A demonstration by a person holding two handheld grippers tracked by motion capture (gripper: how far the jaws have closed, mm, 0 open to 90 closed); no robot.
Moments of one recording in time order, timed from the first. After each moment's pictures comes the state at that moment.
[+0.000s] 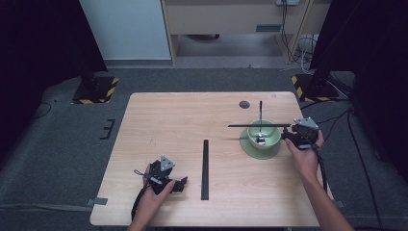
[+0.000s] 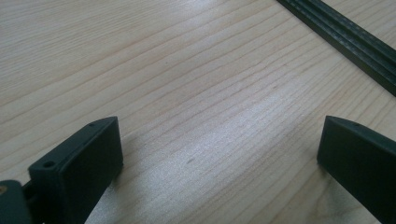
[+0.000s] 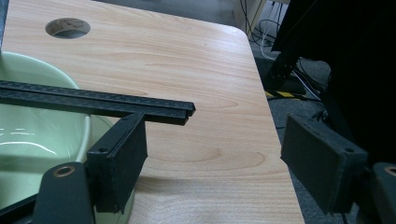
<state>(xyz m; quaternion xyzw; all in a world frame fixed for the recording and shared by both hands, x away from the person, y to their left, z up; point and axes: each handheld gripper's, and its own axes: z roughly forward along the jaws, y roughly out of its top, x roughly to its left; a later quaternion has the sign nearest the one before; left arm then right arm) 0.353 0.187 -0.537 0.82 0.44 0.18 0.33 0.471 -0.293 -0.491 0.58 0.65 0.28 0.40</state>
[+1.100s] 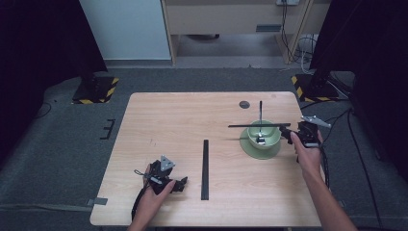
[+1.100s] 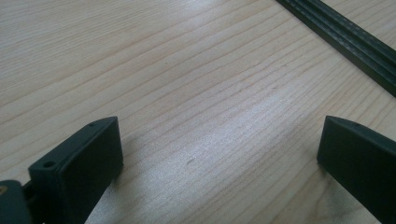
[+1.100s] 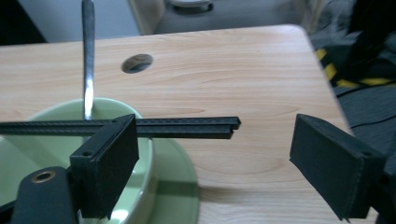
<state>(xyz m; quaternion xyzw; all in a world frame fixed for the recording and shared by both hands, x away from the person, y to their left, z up) 0.353 0.187 -0.537 0.82 0.44 0.18 0.33 0.474 -0.308 -0.484 0.60 0.62 0.42 0.27</state>
